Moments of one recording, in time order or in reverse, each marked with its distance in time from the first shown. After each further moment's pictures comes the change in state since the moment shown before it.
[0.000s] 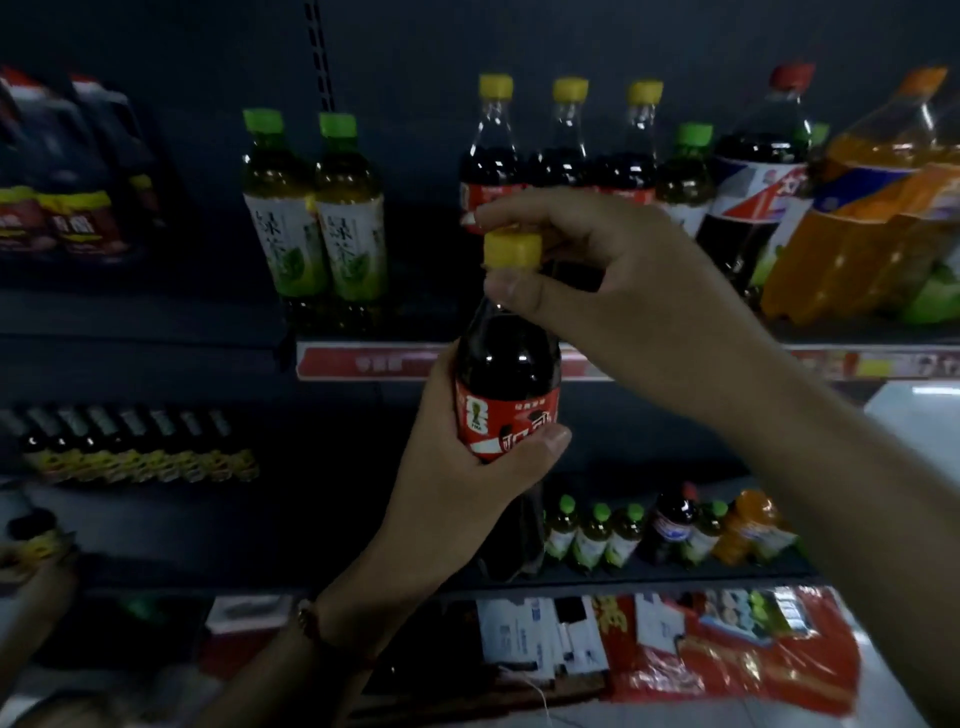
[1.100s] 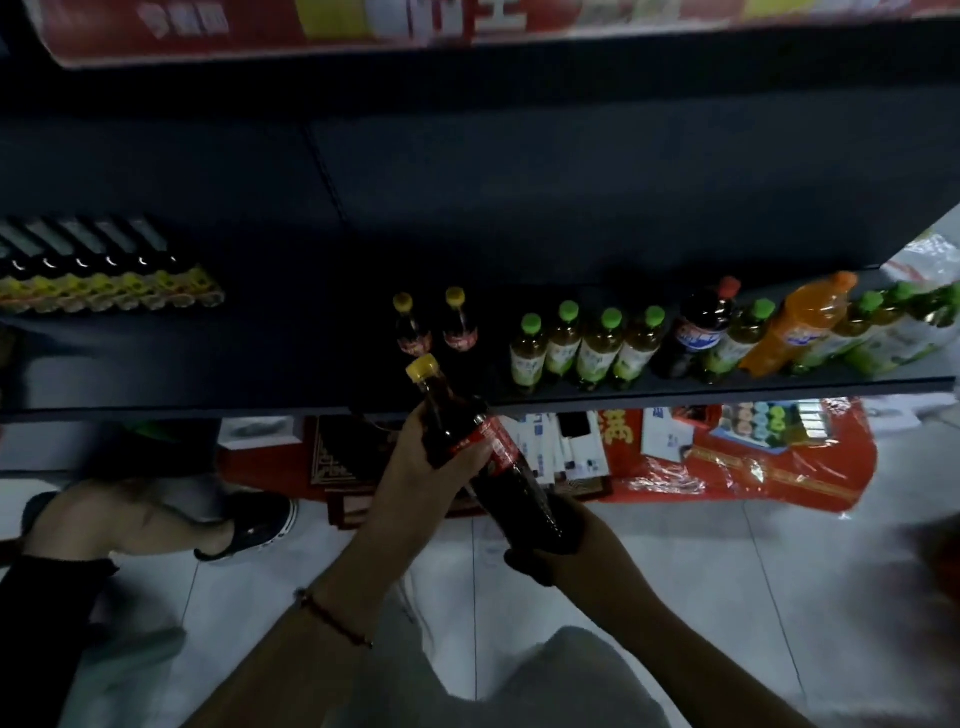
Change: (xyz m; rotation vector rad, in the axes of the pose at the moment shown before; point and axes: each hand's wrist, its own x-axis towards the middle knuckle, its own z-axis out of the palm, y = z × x) left_hand -0.131 -0.250 0.028 0.106 -0.032 -0.696; right_hand -0.303 0.251 0.229 0.560 -0.293 1.021
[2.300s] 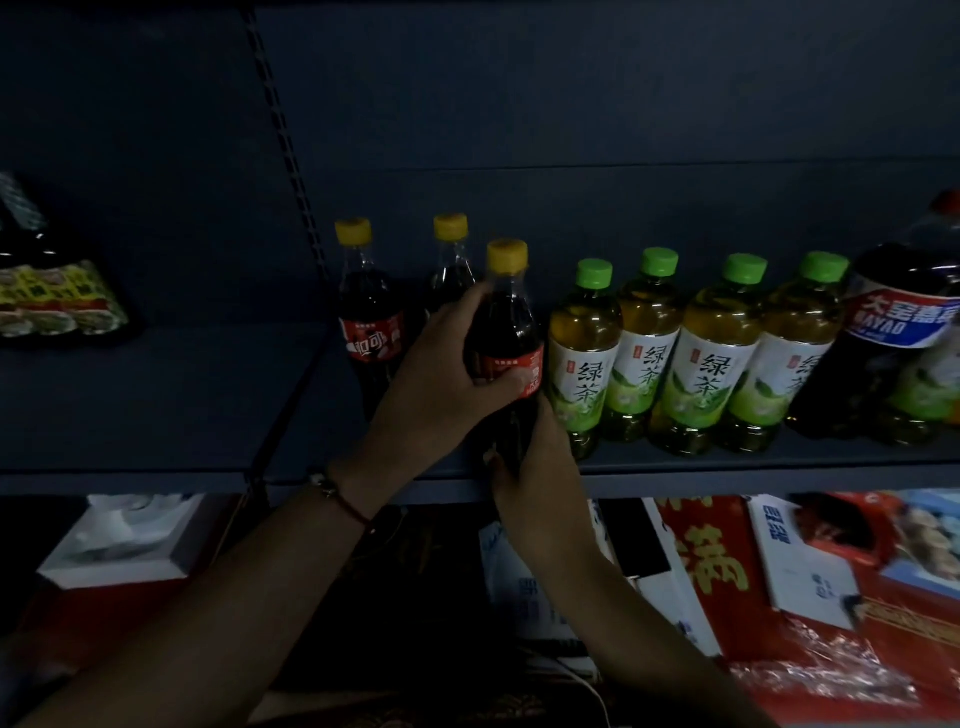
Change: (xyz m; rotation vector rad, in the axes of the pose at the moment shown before) left_hand 0.284 -0.196 0.013 0.448 0.103 0.775; right_hand 0.372 0.140 0.052 -0.226 0.559 -0.663
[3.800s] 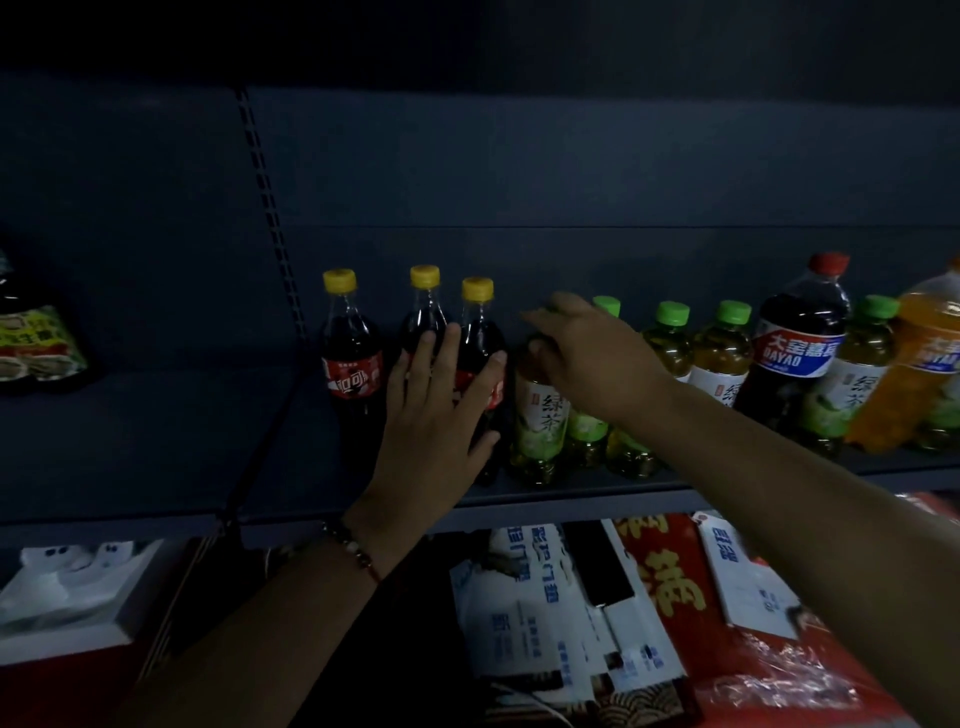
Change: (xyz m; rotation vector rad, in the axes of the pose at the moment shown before) left_hand -0.013 -0.024 0.021 0.860 0.120 0.309; right_hand 0.080 -0.084 -0.125 -0.816 -0.101 -0.407
